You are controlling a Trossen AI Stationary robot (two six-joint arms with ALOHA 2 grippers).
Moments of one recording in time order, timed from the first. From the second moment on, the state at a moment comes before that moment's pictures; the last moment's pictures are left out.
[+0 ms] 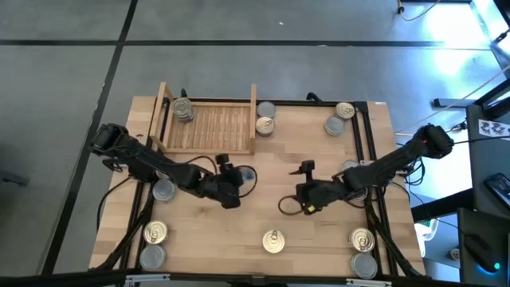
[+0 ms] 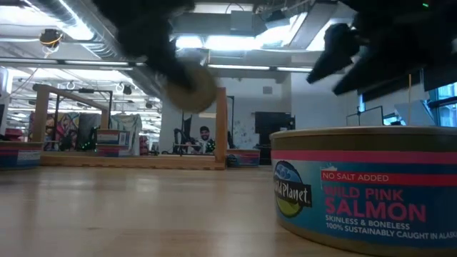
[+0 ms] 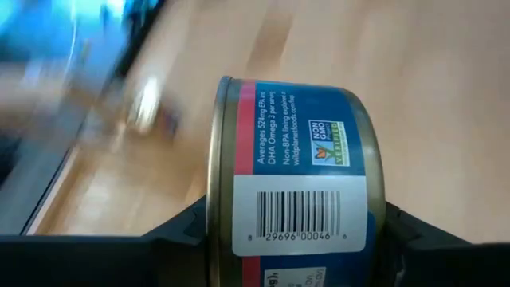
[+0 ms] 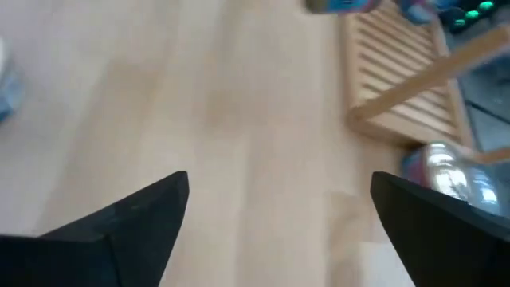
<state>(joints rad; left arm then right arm) -0.33 1.57 1.03 -0.47 -0.70 -0.29 0.44 1.35 0.80 -0.30 0.53 -0.03</state>
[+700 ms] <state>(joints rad) 0.04 1.58 1.08 -1.36 -0.69 -0.89 0.44 1.36 0.53 0.19 0.56 0.03</state>
